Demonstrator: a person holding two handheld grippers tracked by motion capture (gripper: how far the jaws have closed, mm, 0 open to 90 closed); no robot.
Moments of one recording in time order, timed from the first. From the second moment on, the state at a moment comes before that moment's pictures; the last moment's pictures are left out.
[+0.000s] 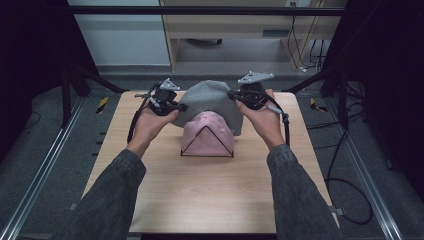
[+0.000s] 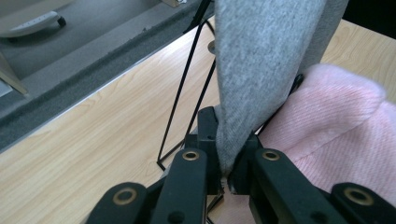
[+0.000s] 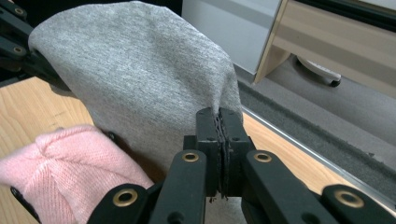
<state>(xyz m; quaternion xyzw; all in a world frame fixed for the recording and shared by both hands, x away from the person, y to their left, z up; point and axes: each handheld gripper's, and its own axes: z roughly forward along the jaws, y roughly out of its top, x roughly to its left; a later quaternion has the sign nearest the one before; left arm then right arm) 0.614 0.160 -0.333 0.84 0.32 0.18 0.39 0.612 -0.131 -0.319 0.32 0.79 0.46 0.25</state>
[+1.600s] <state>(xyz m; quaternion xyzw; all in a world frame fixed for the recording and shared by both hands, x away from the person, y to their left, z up) 0.617 0.166 -0.384 0.84 0.36 0.15 0.38 0.604 -0.124 -0.357 0.33 0.80 0.44 0.22</state>
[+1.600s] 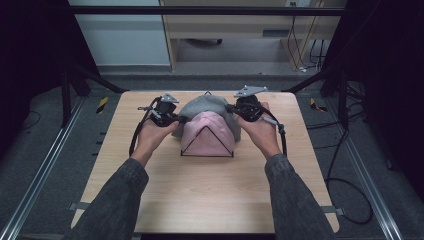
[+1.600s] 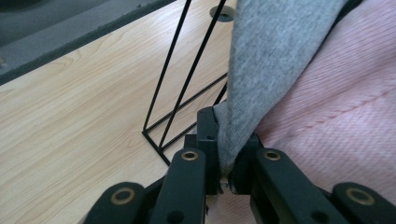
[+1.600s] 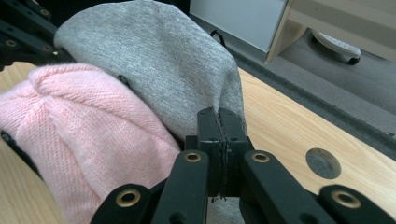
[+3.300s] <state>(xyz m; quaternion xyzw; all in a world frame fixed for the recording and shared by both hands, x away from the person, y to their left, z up) 0.602 0.183 -0.406 0.82 0.40 0.16 0.38 0.589 -0.135 -0.382 0.35 0.81 0.42 0.22</state>
